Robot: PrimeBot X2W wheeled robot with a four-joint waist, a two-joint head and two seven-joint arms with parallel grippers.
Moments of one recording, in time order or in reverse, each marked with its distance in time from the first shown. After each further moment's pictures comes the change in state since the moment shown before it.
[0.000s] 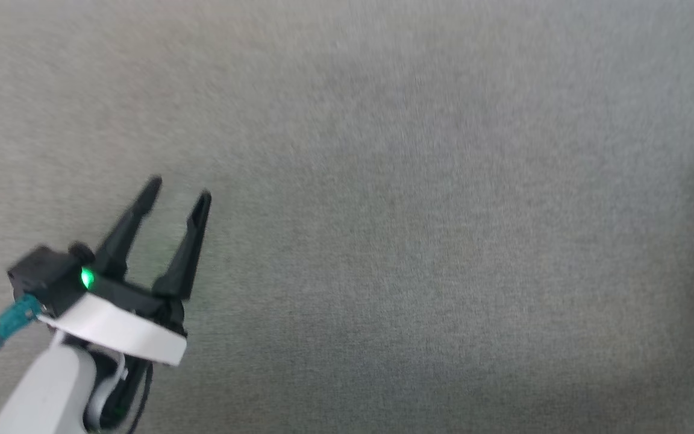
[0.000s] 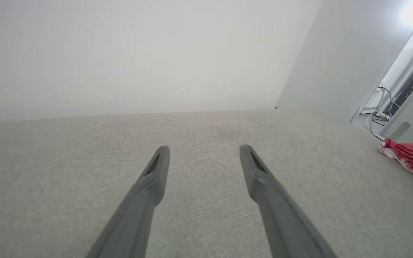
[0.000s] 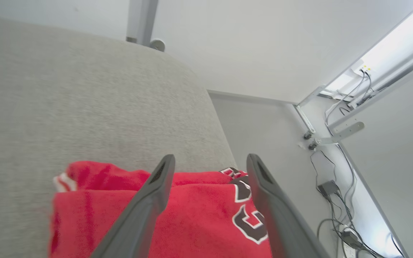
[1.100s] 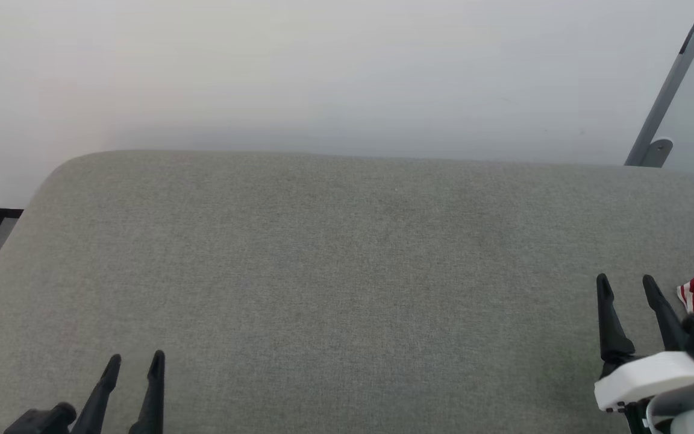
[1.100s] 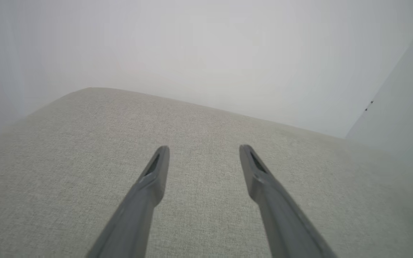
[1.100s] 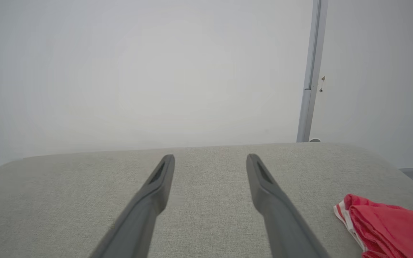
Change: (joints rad) left arm 0.442 -0.218 0.267 0.127 0.102 0.000 0.000; right arm 0.406 0.231 0.403 -0.041 0.448 -0.002 -0.476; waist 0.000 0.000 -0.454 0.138
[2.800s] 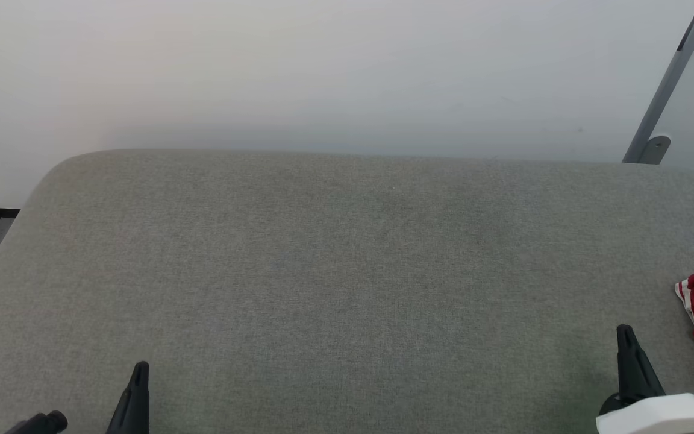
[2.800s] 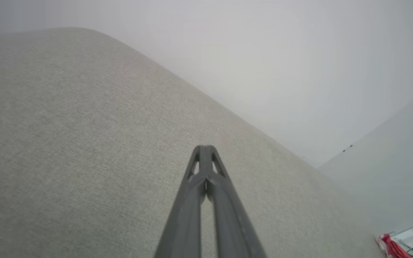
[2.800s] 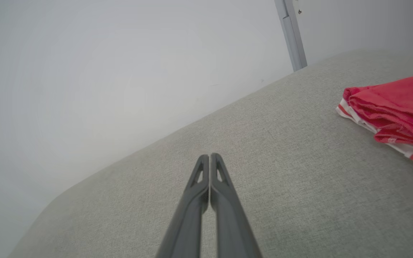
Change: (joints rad) left arm 0.009 -0.082 0.044 0.013 -0.249 0.000 0.091; right arm 0.141 0.080 -0.048 -0.078 0.308 0.000 0.097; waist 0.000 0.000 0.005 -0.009
